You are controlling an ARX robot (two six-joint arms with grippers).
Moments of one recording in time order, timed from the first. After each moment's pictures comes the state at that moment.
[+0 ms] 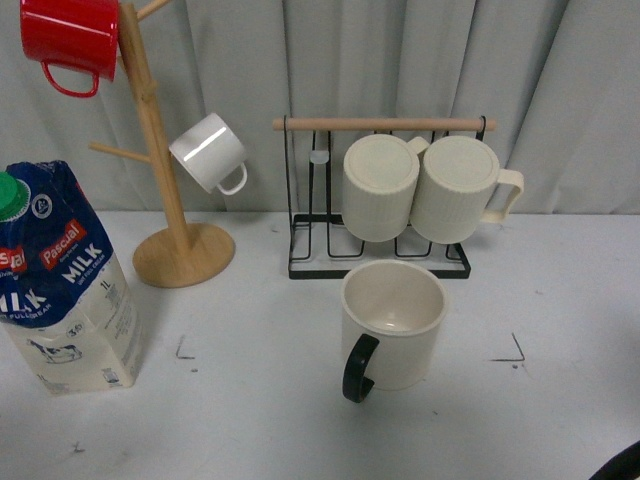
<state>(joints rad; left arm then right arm) 0.00 0.01 0.01 0.00 0.00 -0.01 0.12 1.21 0.12 1.04 0.12 0.01</state>
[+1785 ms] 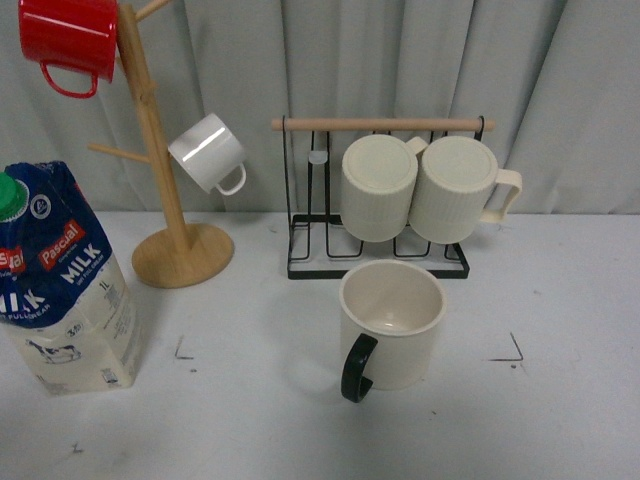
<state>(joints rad) 0.00 0.01 0.01 0.00 0.00 -0.01 -0.01 0.00 0.01 0.01 0.00 0.00</state>
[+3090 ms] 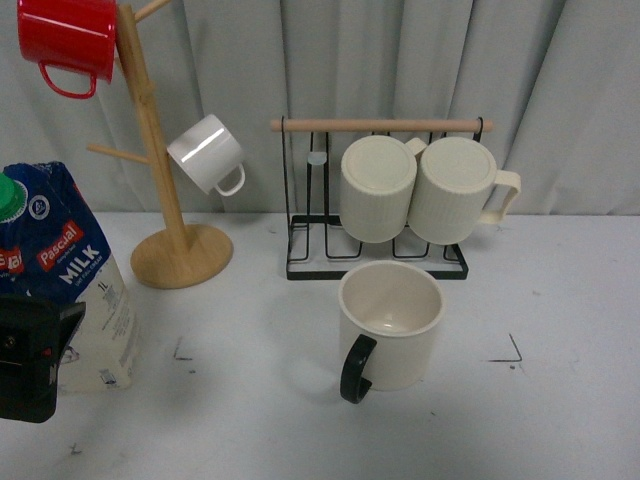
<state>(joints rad) -0.13 1.38 0.29 0.63 -0.11 0.08 -0.01 0.00 0.01 0.00 0.00 0.00</state>
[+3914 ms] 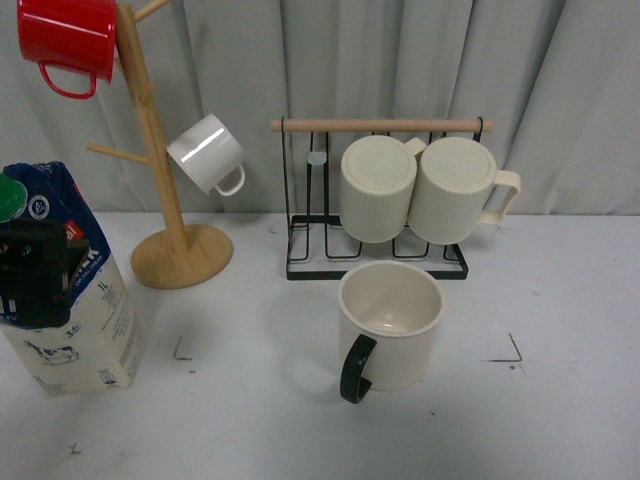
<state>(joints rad) -0.05 1.53 0.43 0.71 -0.04 0.07 -0.01 0.00 0.01 0.00 0.00 0.00</state>
